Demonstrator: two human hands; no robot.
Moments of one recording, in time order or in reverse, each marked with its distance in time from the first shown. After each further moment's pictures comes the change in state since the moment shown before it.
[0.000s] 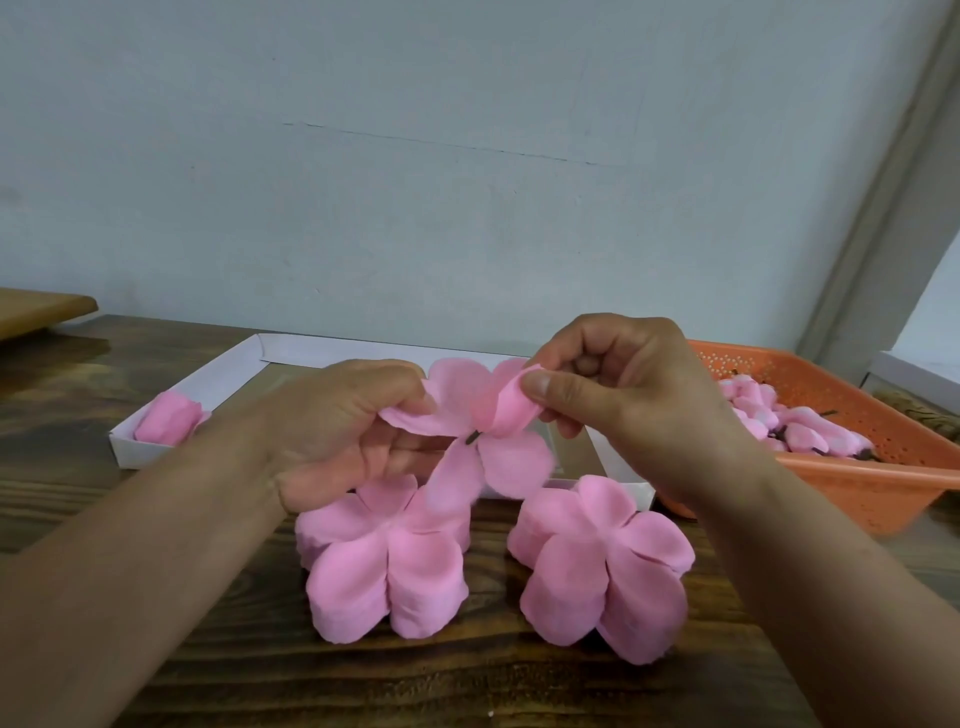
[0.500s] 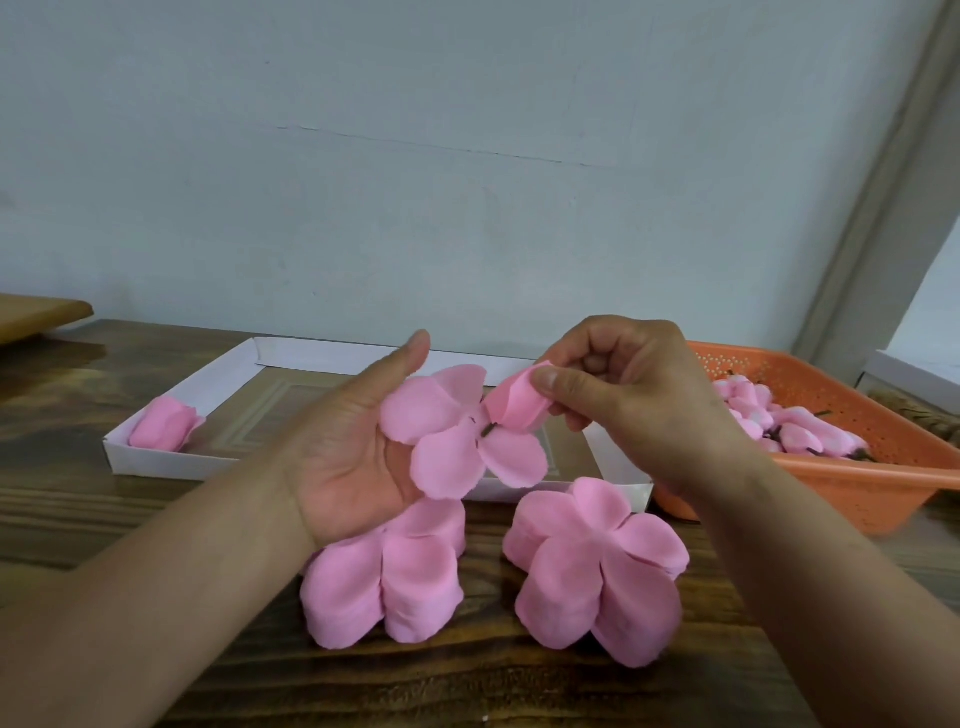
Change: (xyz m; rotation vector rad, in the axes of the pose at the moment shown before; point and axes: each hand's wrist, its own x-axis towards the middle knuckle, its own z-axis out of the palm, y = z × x) left_hand 0.003 -0.011 0.013 -0.560 -0.080 -0.130; right_hand 0.005 0.009 -0.008 -0.081 0.083 0.050
